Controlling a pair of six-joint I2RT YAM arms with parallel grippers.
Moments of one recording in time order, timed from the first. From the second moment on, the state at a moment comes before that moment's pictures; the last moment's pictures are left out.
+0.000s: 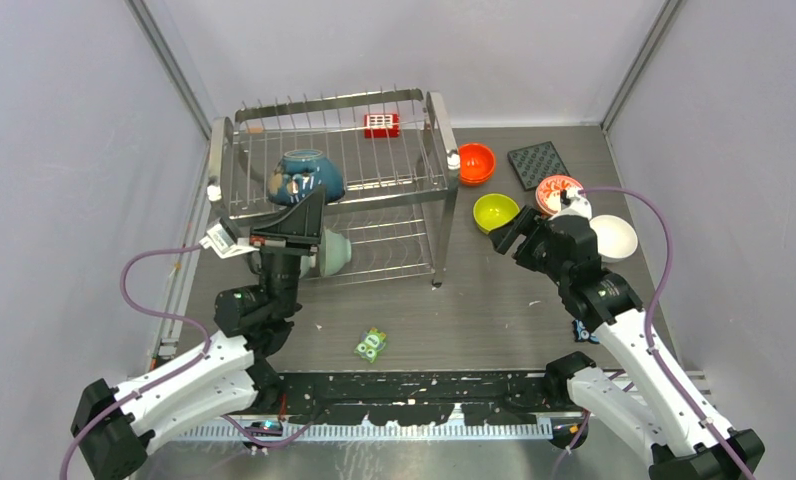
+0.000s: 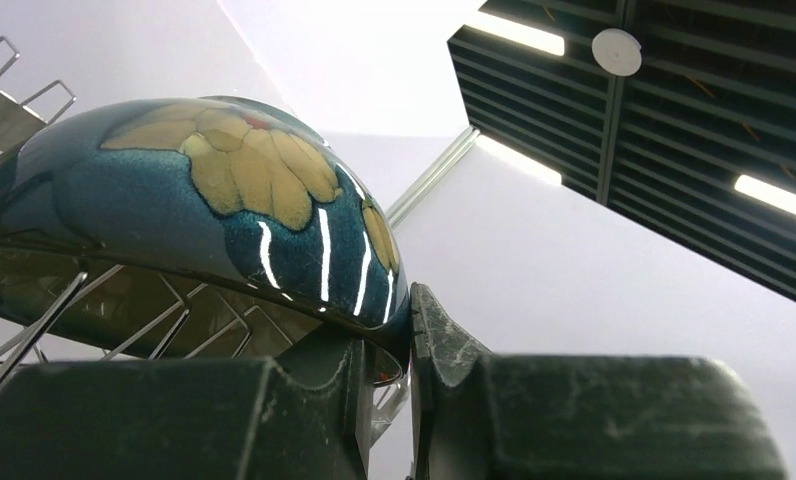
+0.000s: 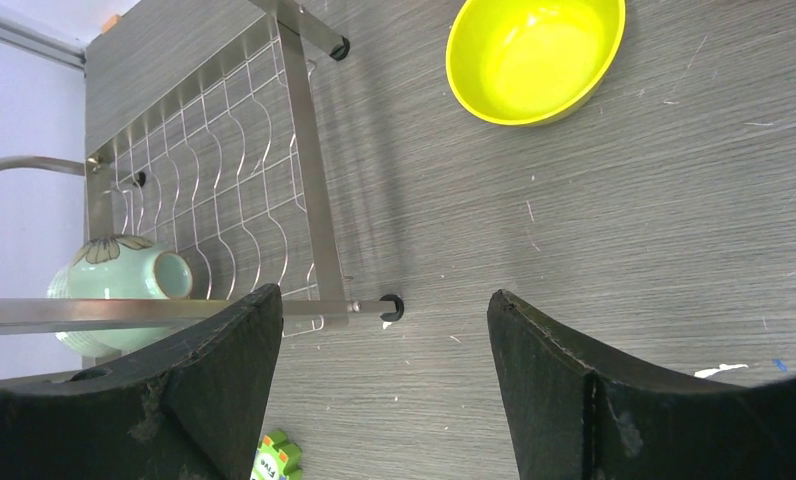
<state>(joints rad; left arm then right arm) -0.83 0.75 0.44 1.16 -0.44 -0.69 0.37 0.76 0.75 -0.46 0.10 0.72</state>
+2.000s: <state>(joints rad) -1.44 1.11 1.40 -0.40 0.01 0.11 0.37 0.62 0.95 -0.78 0.21 0.69</state>
